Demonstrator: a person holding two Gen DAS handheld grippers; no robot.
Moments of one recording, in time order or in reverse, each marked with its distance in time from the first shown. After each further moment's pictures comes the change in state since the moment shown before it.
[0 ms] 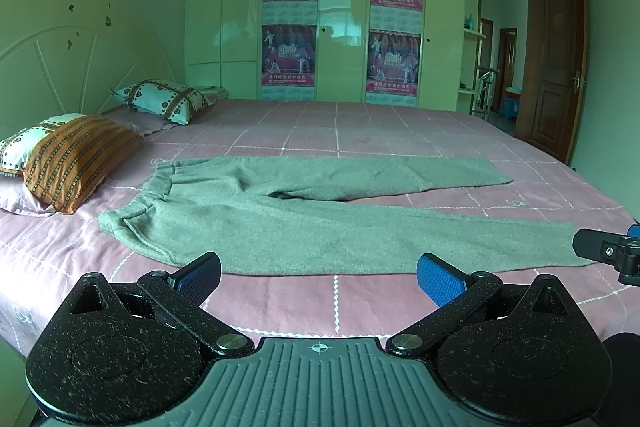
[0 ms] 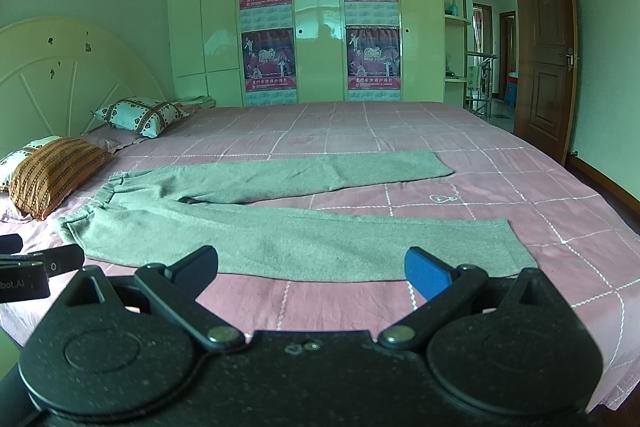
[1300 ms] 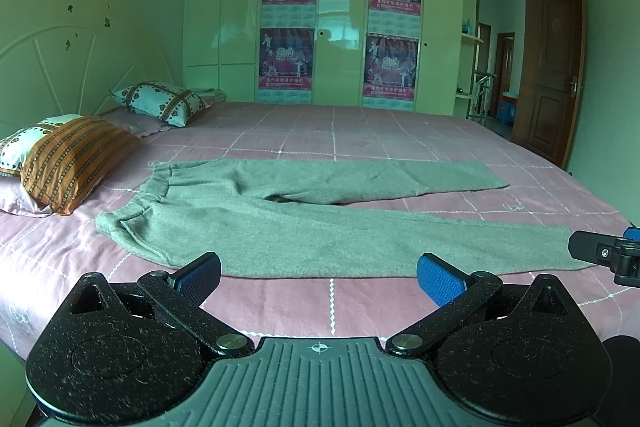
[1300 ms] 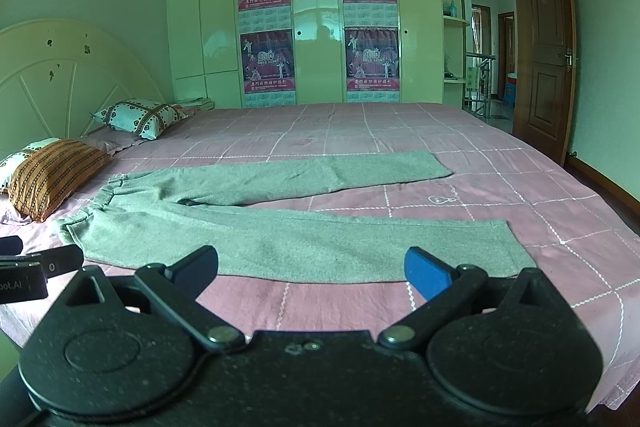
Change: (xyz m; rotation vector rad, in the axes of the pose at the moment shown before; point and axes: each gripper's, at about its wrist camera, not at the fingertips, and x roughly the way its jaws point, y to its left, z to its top) left arm 0.000 0.001 -0.001 -0.005 -0.012 -0.009; right arm 0.000 -0.001 -0.003 0.002 0.000 0.002
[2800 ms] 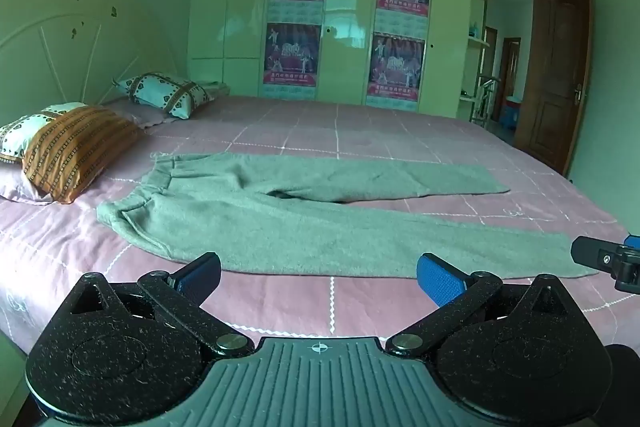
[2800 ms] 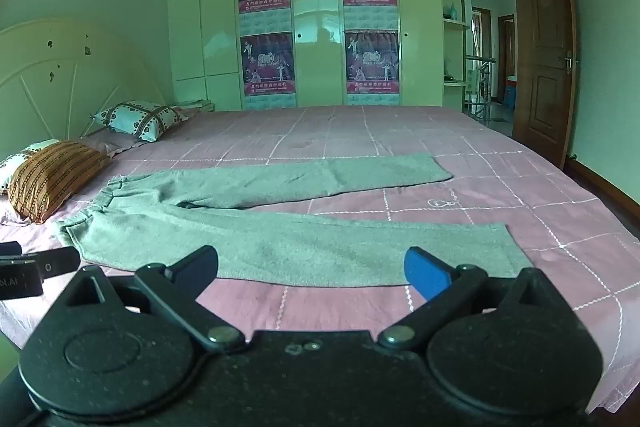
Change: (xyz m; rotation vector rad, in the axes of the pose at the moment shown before) left arm 0.004 0.003 0.000 -0.029 0.030 -0.002; right arm -0.002 0.001 0.004 0.002 -0.012 0.000
